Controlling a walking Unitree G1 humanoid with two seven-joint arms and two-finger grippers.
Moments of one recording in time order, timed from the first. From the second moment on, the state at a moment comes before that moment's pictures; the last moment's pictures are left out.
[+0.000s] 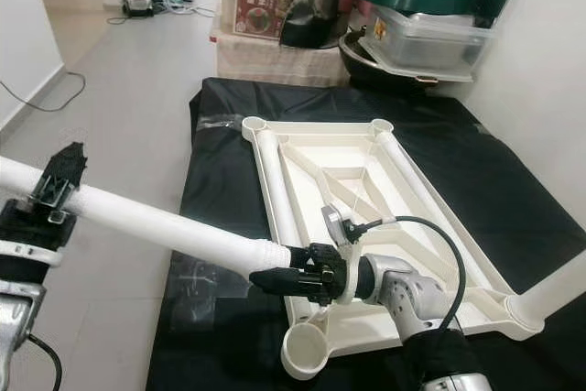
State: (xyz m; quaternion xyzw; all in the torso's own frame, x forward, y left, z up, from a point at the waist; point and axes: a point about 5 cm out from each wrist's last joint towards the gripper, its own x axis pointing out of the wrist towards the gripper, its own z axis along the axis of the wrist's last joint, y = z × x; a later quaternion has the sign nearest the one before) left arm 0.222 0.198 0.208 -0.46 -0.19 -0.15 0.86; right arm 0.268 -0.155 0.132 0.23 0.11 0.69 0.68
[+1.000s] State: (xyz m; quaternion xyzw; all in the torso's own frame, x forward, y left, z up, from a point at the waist) left arm 0.219 0.183 0.230 -0.42 -0.24 -0.19 0.86; right arm 0.305 -0.145 0.124 0.19 0.12 0.59 0.78
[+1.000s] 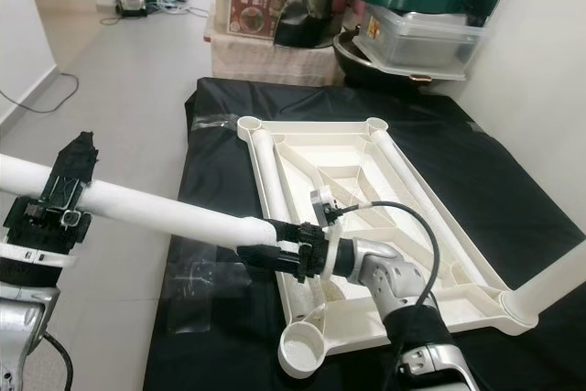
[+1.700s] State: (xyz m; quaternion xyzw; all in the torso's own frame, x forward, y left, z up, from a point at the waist) left arm 0.223 0.189 0.233 -0.40 -0.23 -0.18 0.87; right arm 0.327 -0.201 0.191 0.09 0.03 0.54 0.84
